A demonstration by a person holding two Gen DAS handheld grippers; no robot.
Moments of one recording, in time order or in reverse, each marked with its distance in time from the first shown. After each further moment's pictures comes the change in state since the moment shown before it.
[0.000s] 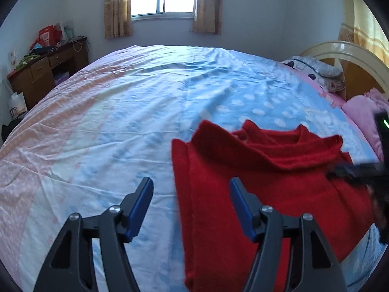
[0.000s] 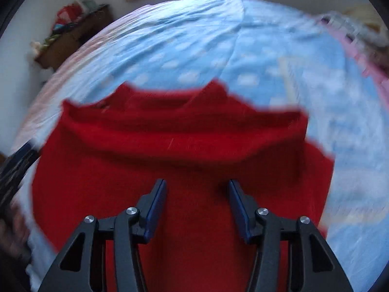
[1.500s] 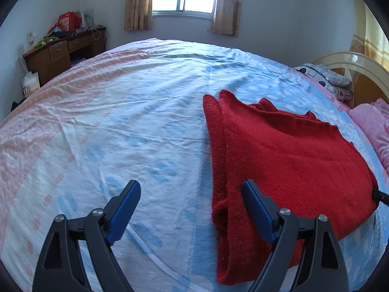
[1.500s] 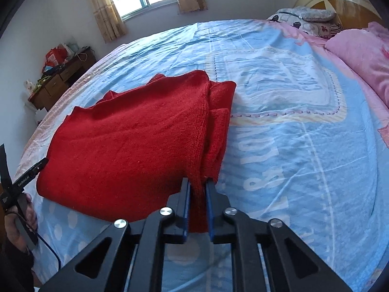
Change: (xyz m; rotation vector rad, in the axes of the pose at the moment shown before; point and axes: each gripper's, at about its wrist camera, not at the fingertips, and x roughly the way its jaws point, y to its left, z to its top) left arm -0.021 0.030 -0.064 -0.112 -0.016 0.038; right arm -0.093 -0.071 -0.159 0.160 -0.098 0.040
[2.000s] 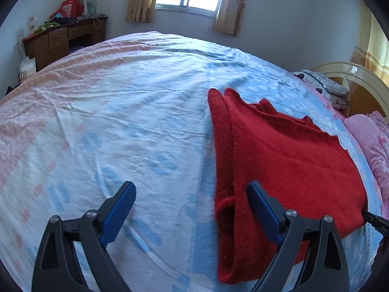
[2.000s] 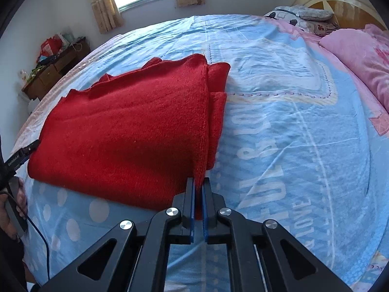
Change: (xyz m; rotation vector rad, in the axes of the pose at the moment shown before) left arm 0.003 0.010 -0.004 -0.063 0.023 -0.057; right arm 0.000 0.002 -0.025 -0.025 0.042 -0.044
